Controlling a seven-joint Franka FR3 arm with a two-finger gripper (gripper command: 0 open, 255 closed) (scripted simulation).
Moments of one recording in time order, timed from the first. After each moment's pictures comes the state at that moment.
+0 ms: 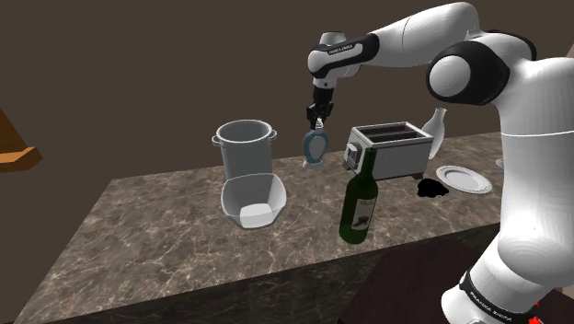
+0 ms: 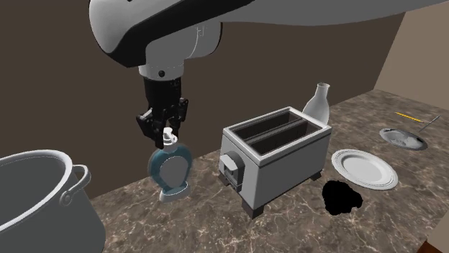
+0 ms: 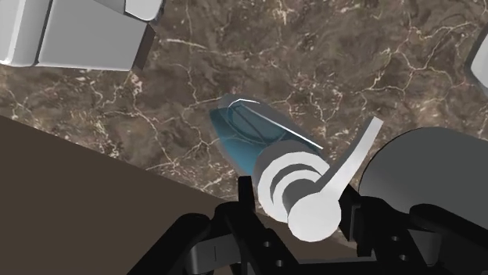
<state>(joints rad) -0.17 0.46 -0.14 -1.43 0.14 1.94 -0.27</state>
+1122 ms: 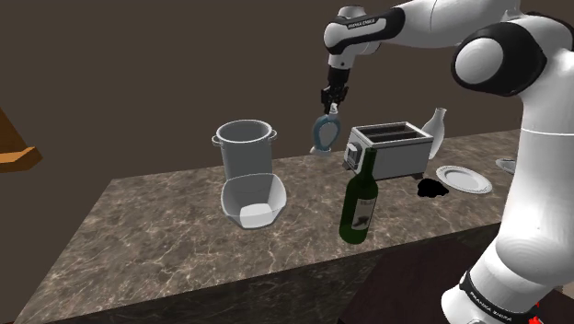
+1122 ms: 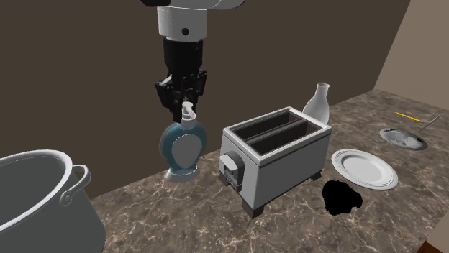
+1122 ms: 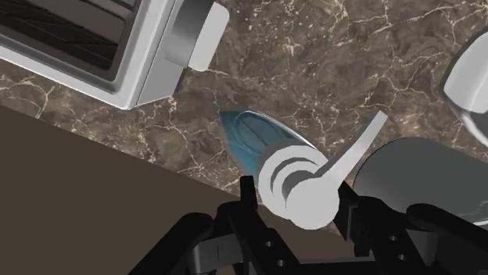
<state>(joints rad) -0.21 0.32 -0.16 -1.45 0.13 1.82 -0.31</state>
